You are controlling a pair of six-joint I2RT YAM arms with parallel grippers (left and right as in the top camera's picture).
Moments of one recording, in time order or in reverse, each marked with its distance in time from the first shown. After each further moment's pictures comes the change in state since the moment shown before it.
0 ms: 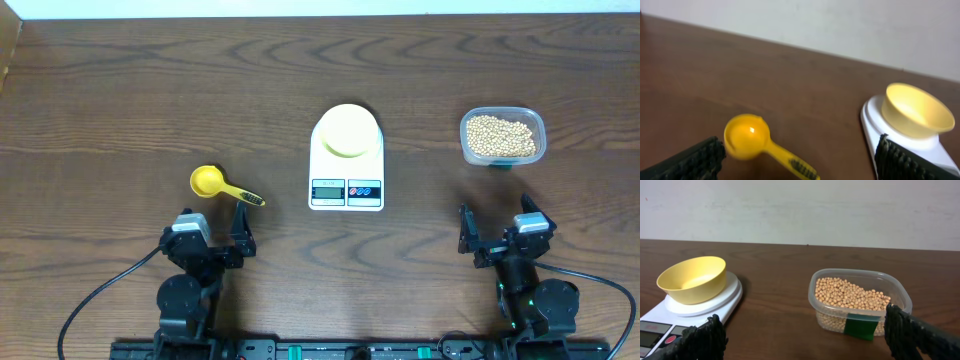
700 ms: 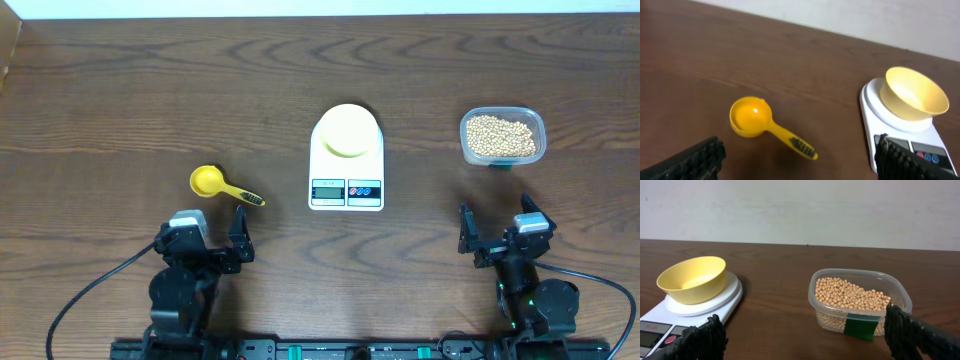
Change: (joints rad) left arm 0.000 0.121 0.168 -0.179 0.011 -0.011; right arm 0.000 0.000 0.000 0.001 0.000 0.000
